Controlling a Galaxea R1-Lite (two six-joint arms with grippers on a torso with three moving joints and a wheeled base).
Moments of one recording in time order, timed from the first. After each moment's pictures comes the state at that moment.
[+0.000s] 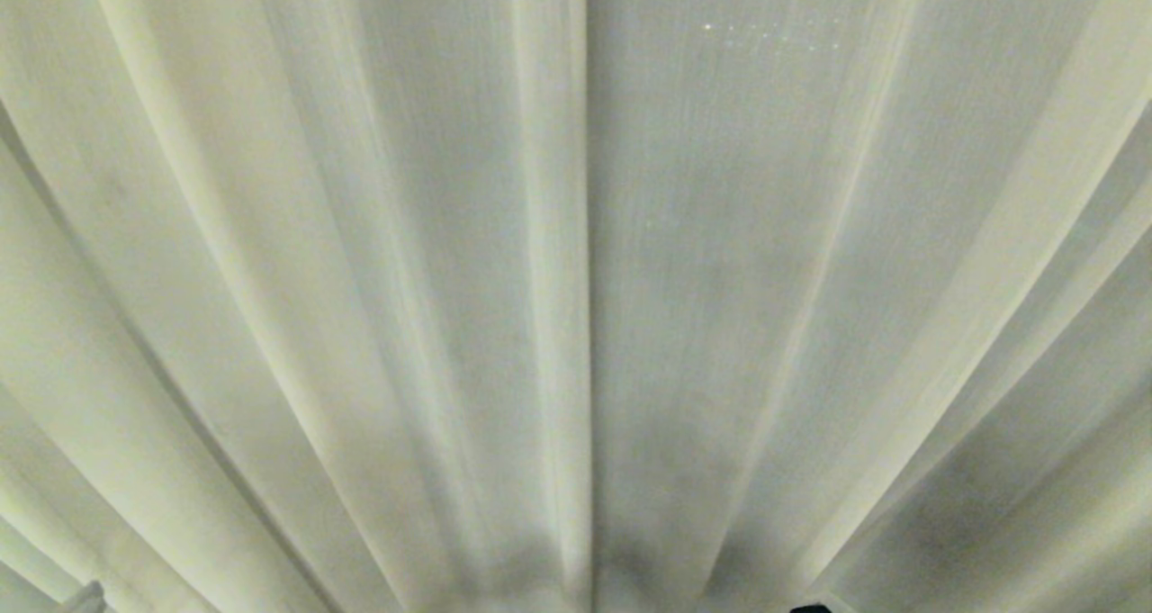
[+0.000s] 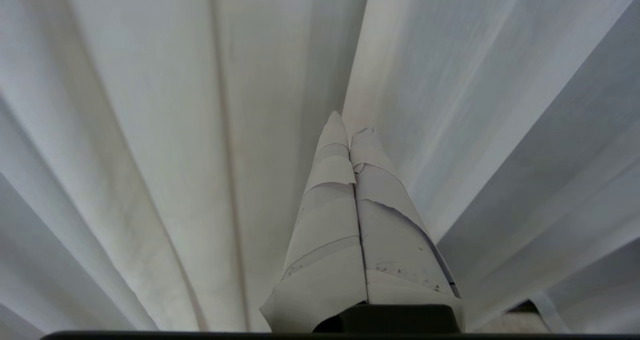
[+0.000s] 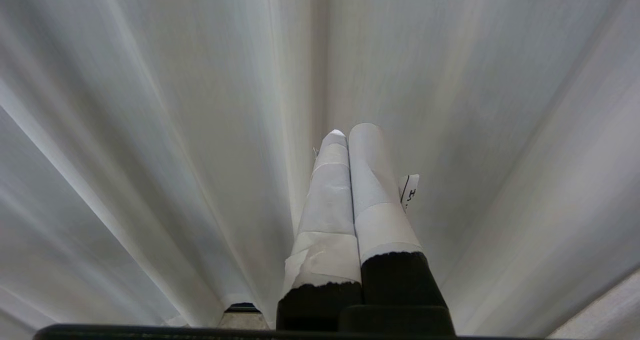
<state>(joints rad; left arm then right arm) -0.05 0.21 -0.02 -0.14 -0.02 -0.12 0.00 0.00 0.00 0.00 -0.01 0.01</state>
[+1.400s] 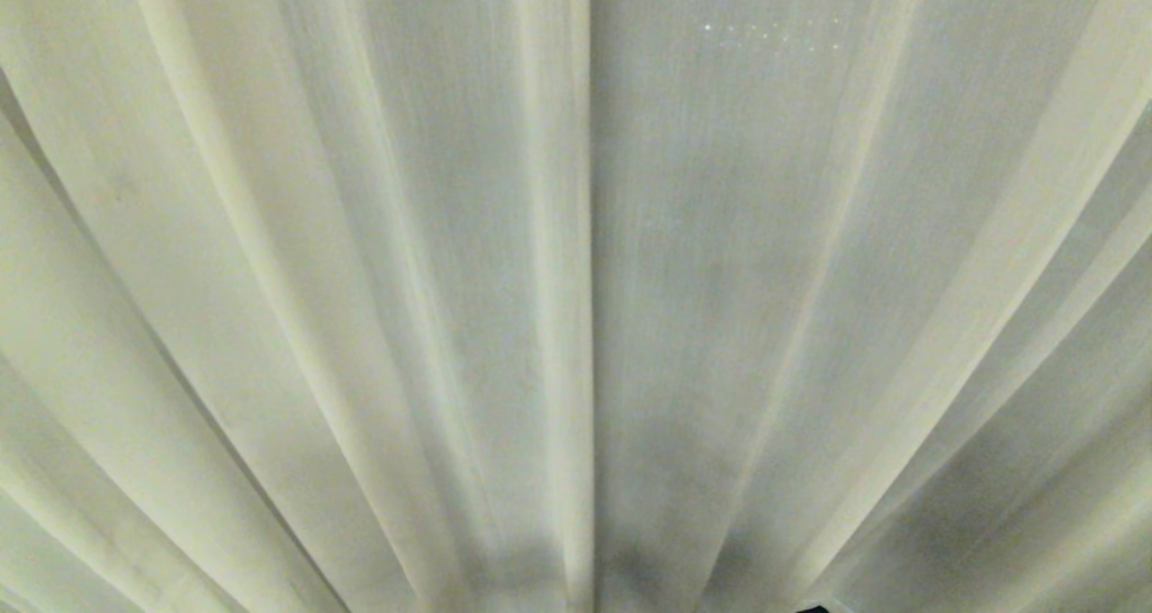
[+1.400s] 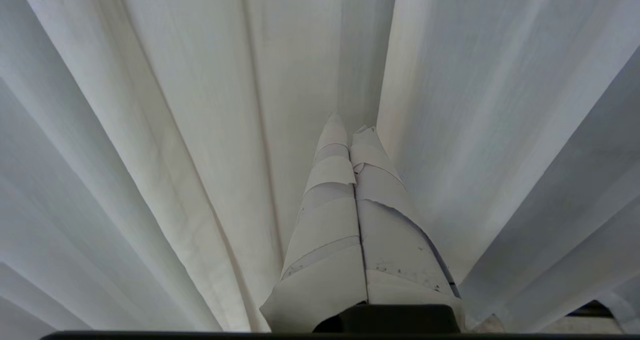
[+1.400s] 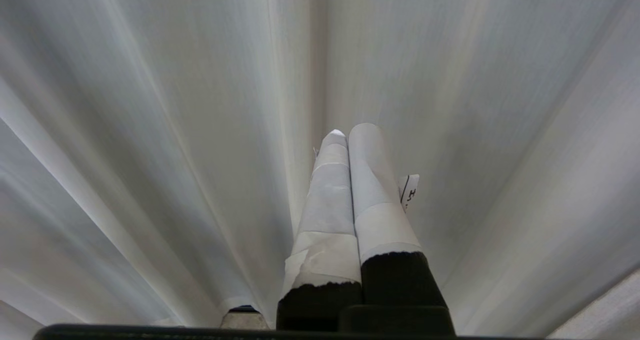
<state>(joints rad) 0.00 0.00 -0.02 0.04 0.00 0.00 0.00 0.00 0.00 0.00 -0.01 0.01</state>
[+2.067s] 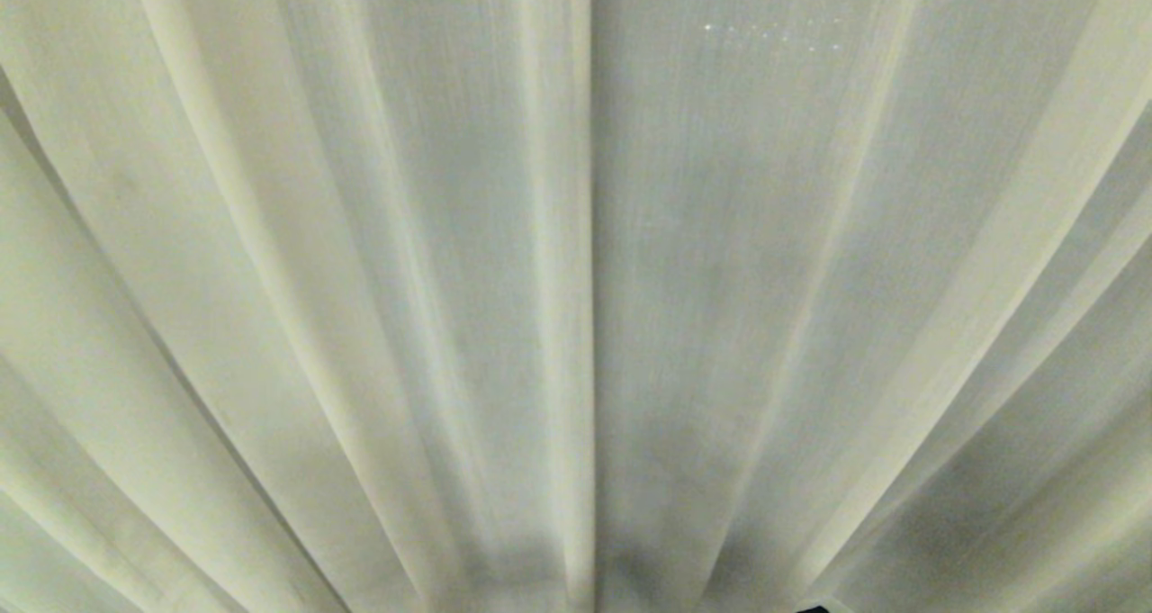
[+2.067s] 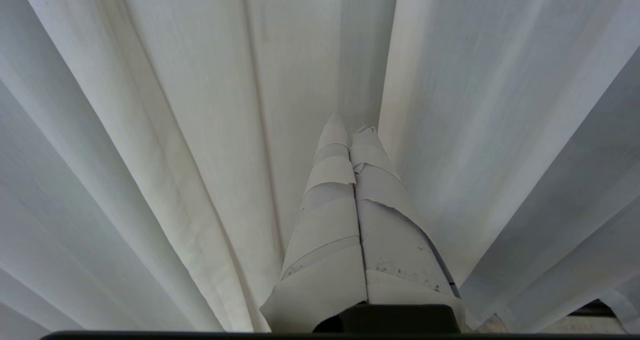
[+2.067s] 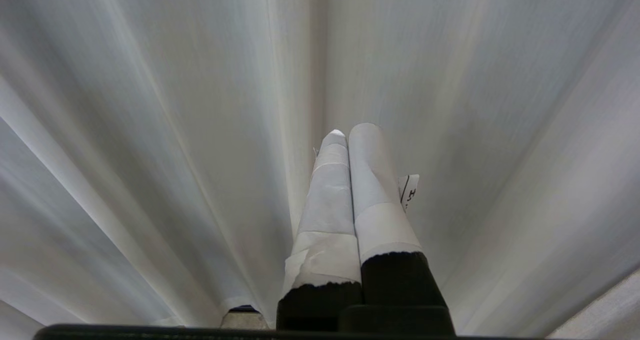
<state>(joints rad) 0.00 0.00 -0.01 0.04 0.00 0.01 0.00 0.00 0.00 0.00 -0.01 0.01</state>
